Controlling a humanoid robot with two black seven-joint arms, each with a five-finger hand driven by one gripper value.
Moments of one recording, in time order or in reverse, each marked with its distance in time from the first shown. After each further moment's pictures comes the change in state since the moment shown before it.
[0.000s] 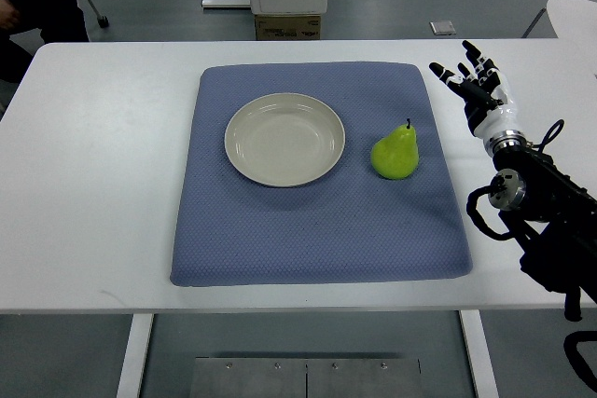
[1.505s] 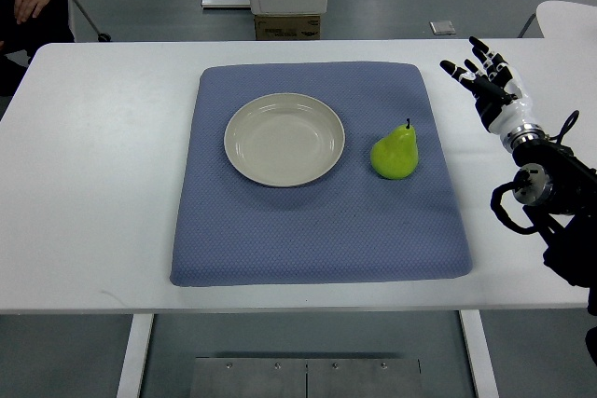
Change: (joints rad) left arm 0.007 0.000 0.000 0.000 0.000 -0.001 -0.002; right arm 0.012 -0.070 -0.009 -0.003 0.000 0.106 -0.063
